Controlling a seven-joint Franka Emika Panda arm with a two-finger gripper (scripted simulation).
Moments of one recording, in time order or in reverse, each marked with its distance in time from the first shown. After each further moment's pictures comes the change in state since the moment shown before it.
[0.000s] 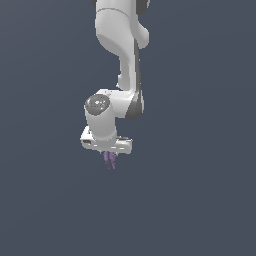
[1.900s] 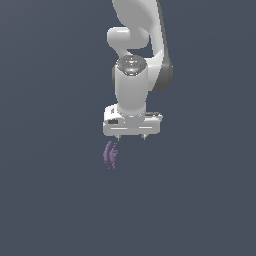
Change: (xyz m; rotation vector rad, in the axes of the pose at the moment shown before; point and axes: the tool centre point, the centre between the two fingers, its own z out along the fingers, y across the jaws) arm -0.025 -0.096 -0.099 0.022 0.030 -0.162
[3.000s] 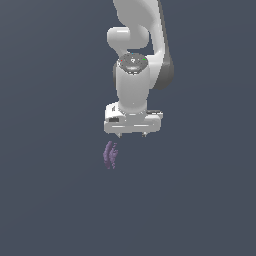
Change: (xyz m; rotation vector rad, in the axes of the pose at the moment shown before) arm -0.010 -0.003 -0.002 -0.001 -0.023 -0.006
